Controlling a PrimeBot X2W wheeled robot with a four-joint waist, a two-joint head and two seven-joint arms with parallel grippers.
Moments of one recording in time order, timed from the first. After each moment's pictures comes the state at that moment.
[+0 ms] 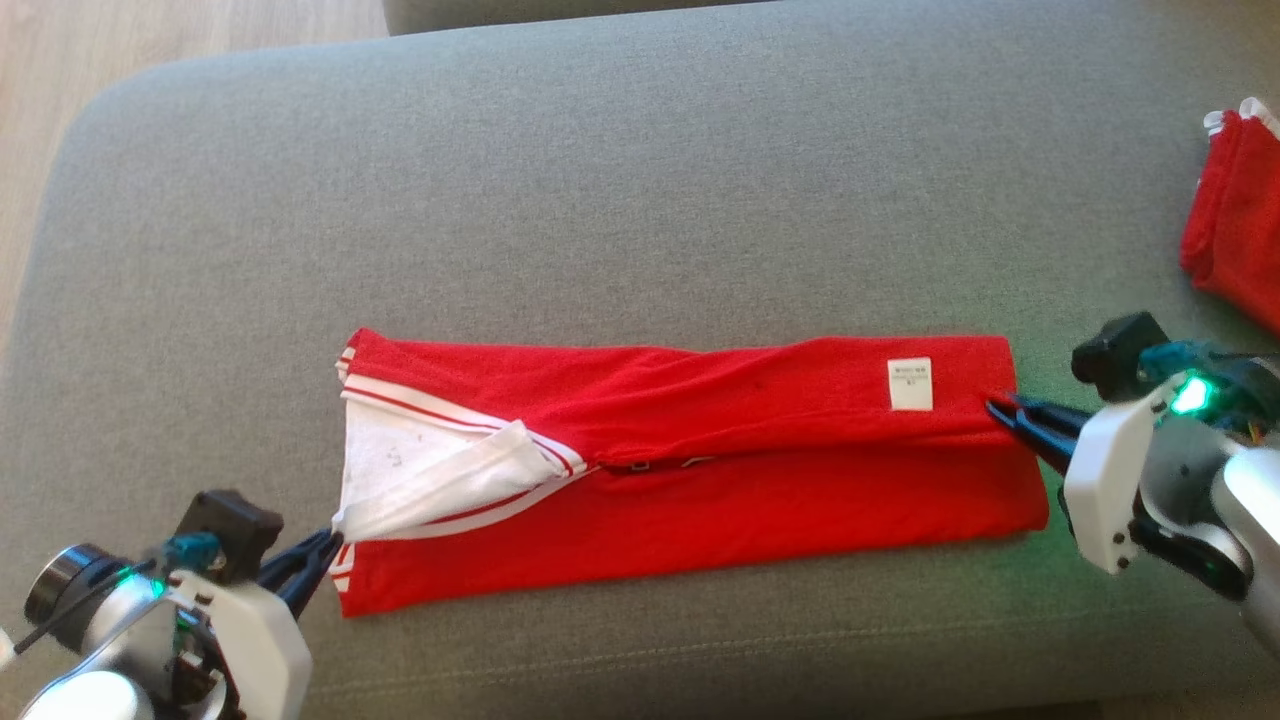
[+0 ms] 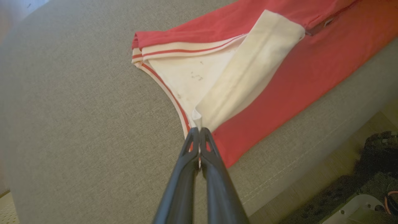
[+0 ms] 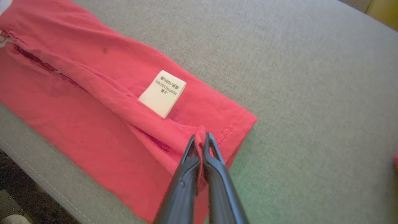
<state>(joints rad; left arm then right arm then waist) -0.05 0.76 -0.57 -0.11 -0.53 0.02 0.28 -0.50 -0.68 0.72 0.39 0.66 0.13 0.18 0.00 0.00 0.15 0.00</state>
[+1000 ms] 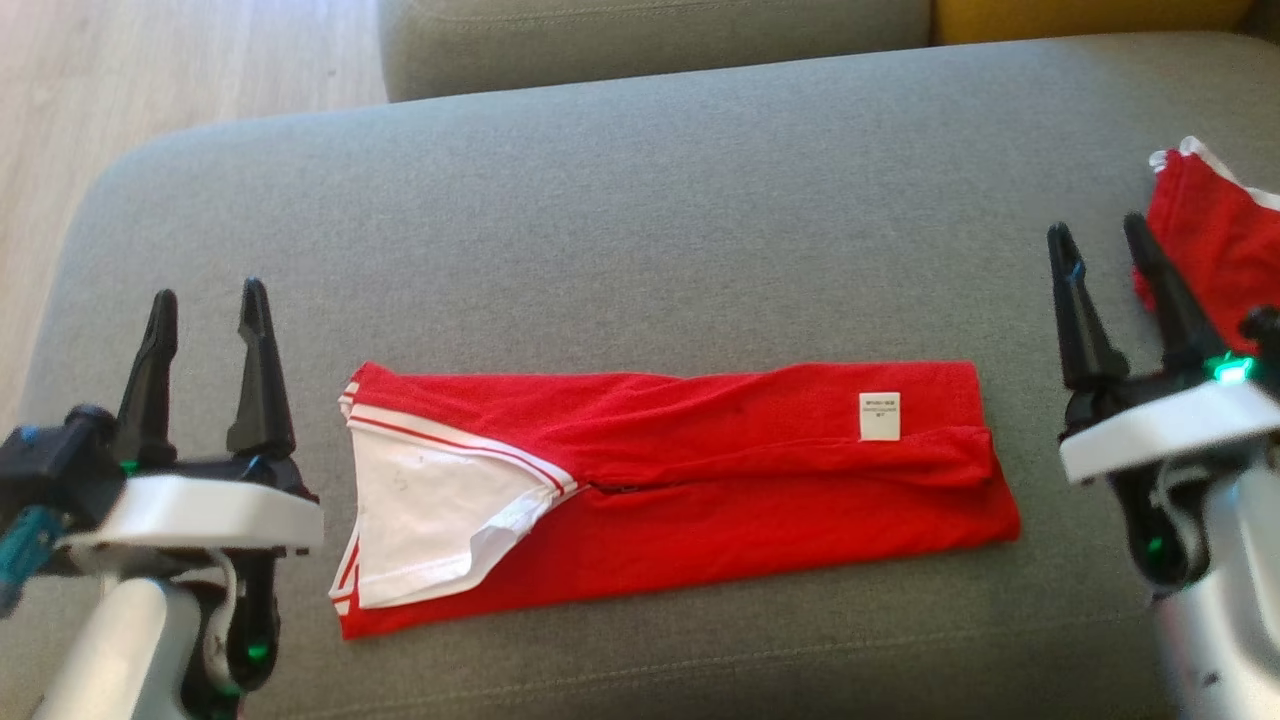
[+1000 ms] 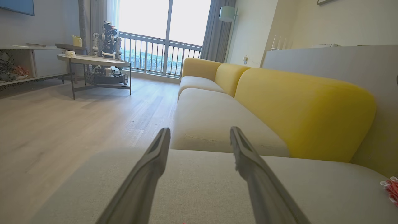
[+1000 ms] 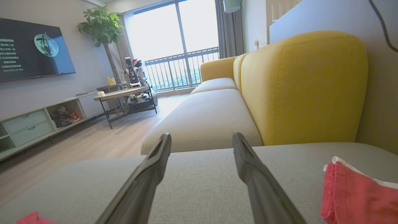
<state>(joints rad) -0.11 0.38 -0.28 -0.08 -0.57 0.25 -0.25 -0.30 -0.22 -0.01 0.26 0.41 0.13 -0.21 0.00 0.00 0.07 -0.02</state>
